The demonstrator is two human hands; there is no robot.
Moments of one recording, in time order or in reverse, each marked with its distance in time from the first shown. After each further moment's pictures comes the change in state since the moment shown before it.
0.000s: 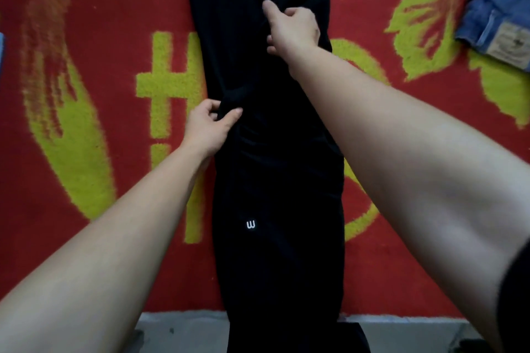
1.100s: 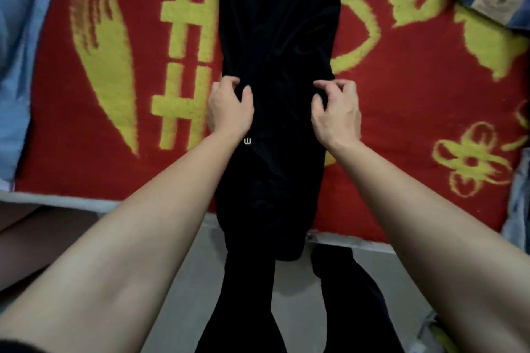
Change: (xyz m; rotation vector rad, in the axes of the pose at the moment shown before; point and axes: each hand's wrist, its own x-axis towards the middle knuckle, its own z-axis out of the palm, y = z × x) left_hand -0.142 -0.030 0.042 0.510 0.375 0.149; right_hand -0.193 0.167 -0.127 -0.570 0.036 -0.362
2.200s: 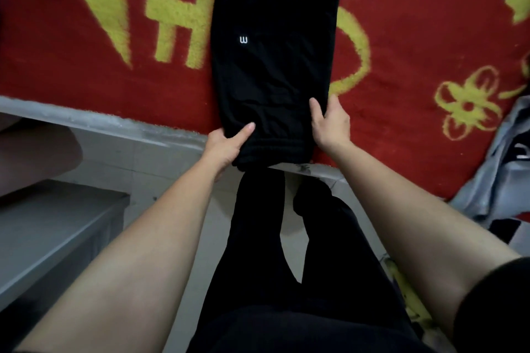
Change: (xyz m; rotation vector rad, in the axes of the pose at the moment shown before) left_hand -0.174 -0.125 0.002 -0.619 -0.471 -0.627; right_hand -0.125 0.053 0.030 0.065 -0.338 0.316
